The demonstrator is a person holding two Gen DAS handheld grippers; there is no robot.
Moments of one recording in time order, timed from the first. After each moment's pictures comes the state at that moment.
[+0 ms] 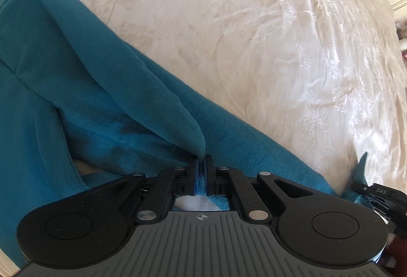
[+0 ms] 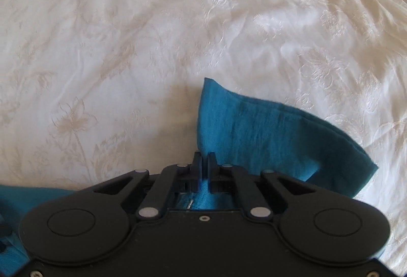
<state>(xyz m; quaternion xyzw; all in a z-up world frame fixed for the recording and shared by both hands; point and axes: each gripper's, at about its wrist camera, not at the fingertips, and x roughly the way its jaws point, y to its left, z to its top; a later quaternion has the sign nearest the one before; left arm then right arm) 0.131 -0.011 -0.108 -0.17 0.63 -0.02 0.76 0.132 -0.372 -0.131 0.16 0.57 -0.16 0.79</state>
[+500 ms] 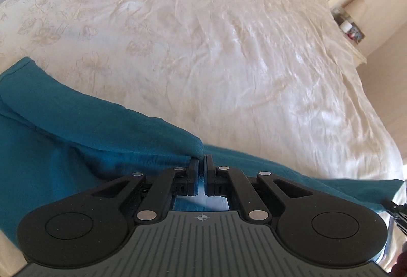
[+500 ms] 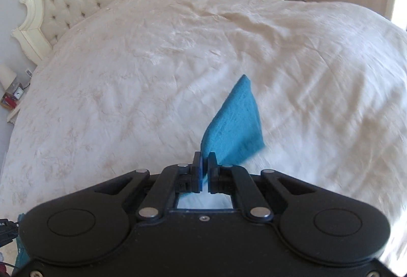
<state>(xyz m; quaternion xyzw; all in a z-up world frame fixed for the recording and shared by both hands) 0.048 -0.013 -0.025 -0.10 0.54 -0.13 0.83 -0.072 -0.413 -0.014 0.28 0.41 -0.22 0.84</state>
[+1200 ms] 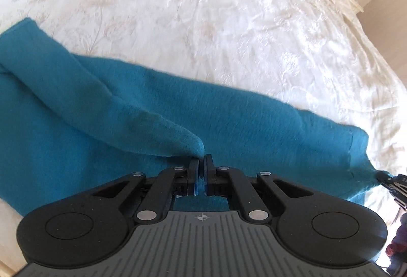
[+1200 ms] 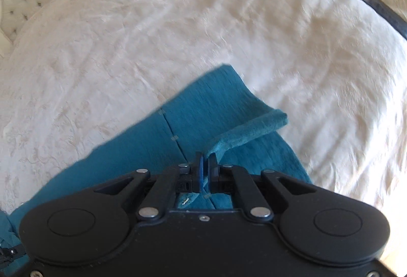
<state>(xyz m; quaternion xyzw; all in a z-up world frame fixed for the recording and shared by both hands) 0.024 0.016 -0.059 -0.04 0.58 -0.17 0.79 -0.124 -0.375 -0.073 0.30 0.44 -0.28 0.80</state>
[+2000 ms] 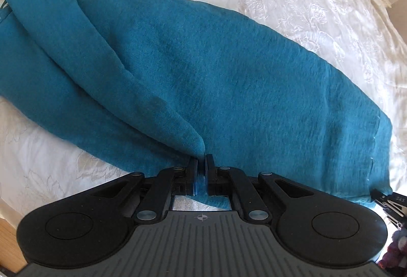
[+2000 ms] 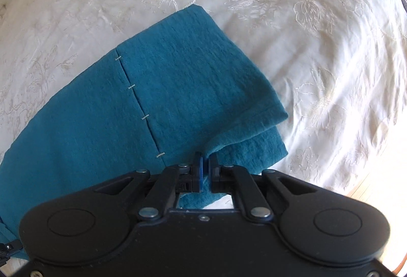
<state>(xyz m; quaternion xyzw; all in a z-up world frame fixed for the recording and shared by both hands) -0.049 0.029 -0.105 -0.05 0.64 -0.10 0.76 -0.204 -0.383 -0.149 0.32 0.51 -0.27 0.75</state>
